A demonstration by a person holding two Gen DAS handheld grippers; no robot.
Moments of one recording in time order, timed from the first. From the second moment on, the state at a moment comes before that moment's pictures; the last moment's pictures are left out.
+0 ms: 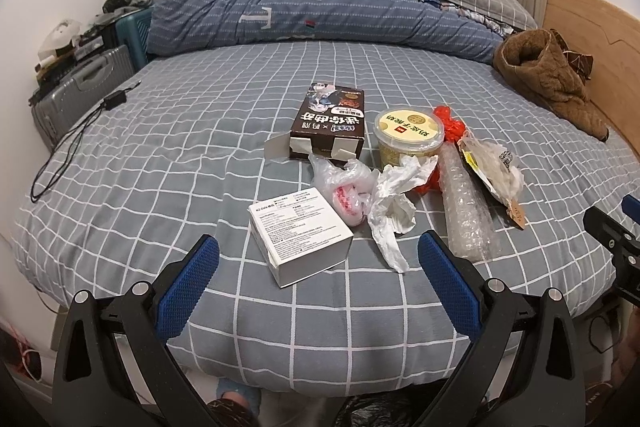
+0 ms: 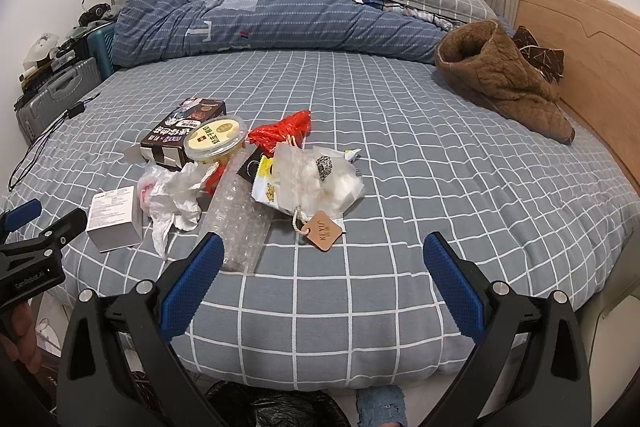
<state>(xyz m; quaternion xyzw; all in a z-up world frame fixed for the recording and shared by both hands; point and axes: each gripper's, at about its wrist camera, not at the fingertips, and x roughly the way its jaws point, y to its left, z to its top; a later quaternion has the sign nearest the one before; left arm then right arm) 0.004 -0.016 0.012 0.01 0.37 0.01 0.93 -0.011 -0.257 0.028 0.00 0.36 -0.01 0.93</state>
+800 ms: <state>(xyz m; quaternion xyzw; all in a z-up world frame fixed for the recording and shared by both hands) 0.018 -0.004 -0.007 0.00 0.39 0.03 0.92 0.003 -0.246 0.017 0.00 0.37 0.00 0.93</state>
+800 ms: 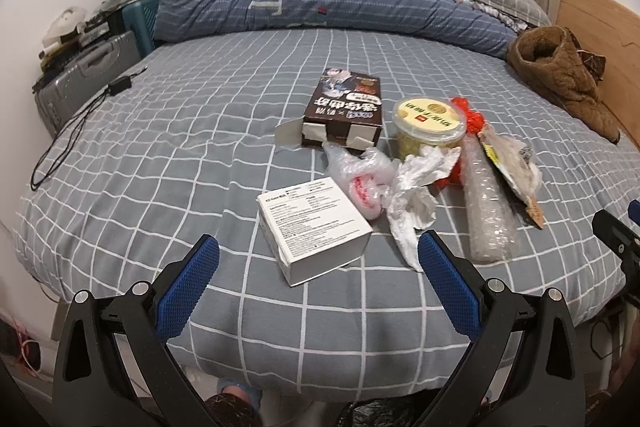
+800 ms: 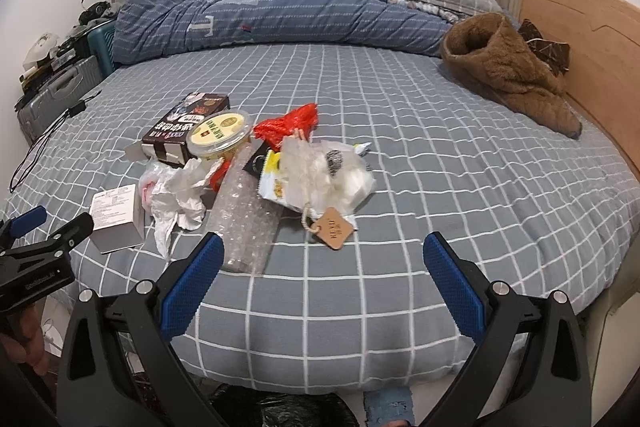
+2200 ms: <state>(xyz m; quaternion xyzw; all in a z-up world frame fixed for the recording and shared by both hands) 0.079 -0.005 -0.069 -0.02 0.43 0.06 0.90 0.087 -0.188 -0.062 0.04 0.46 0.06 0.89</state>
